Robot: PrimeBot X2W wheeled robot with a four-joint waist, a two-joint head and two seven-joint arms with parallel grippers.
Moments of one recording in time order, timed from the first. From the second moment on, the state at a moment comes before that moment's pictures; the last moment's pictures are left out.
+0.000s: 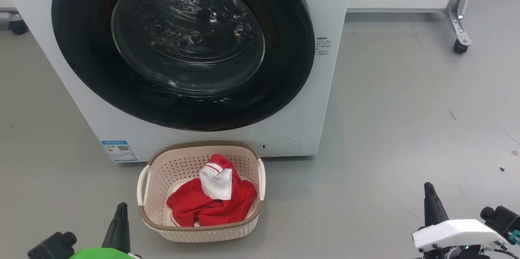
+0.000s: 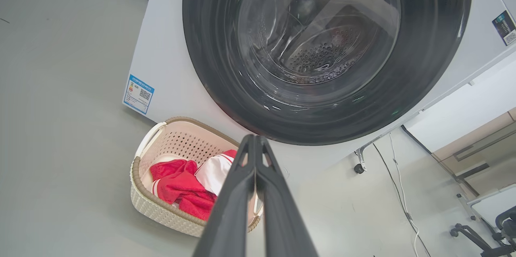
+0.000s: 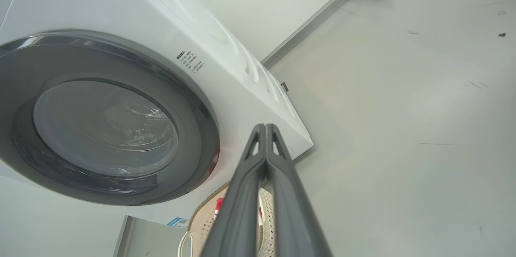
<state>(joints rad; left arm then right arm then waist) 0.12 0.09 -0.15 0.12 -0.93 0.00 -0.10 0.10 -0.06 0.08 0.18 0.94 0.04 -0.13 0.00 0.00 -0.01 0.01</state>
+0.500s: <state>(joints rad) 0.08 0.10 -0.11 0.15 -1.12 -0.03 -0.06 0.07 -0.07 0.05 0.20 1.13 0.06 -0.08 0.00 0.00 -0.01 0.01</state>
